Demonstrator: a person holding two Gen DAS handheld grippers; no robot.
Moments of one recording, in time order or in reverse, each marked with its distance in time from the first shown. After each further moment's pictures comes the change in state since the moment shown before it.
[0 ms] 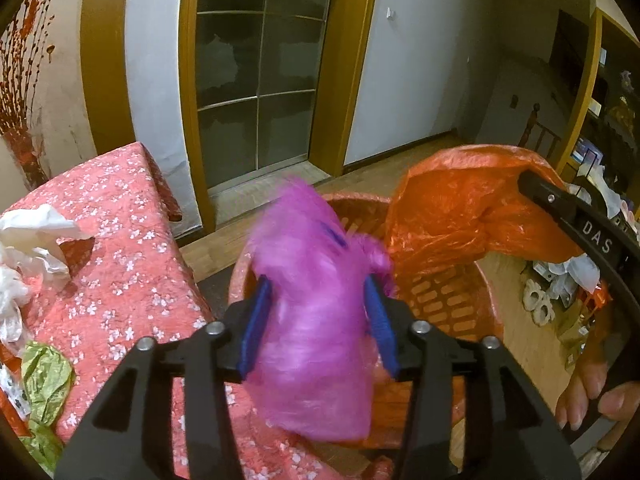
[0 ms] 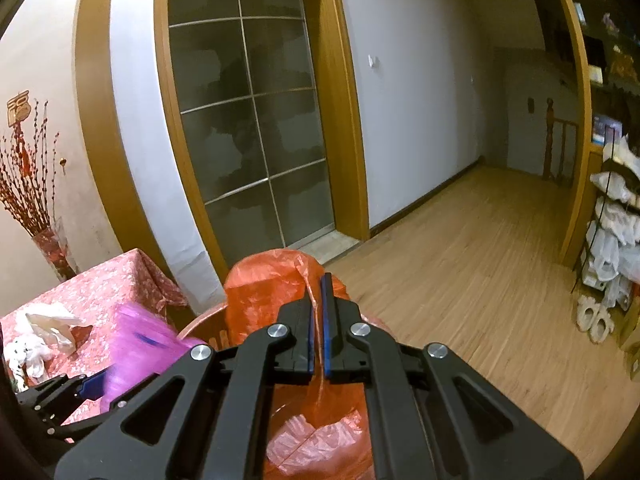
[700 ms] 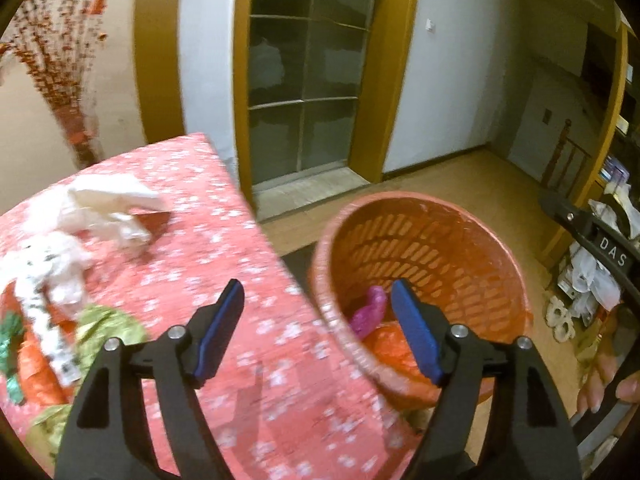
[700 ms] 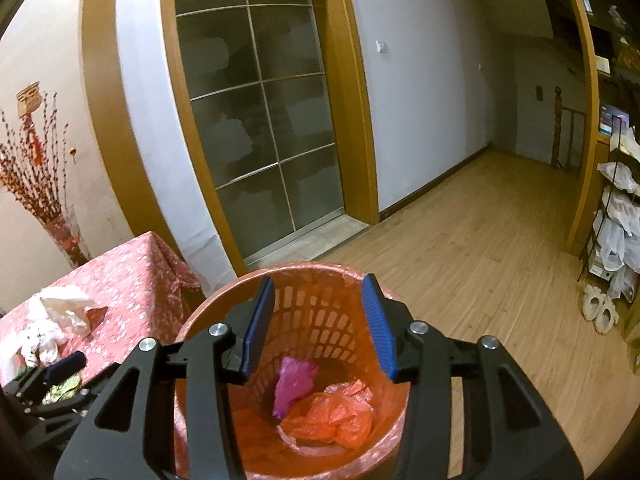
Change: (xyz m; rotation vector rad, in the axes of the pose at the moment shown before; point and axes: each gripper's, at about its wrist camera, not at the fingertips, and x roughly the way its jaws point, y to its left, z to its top) left arm -0.054 0.046 -0.026 -0.076 -0.037 0.141; right arm -0.017 0.012 -0.008 -0.009 0.051 0.034
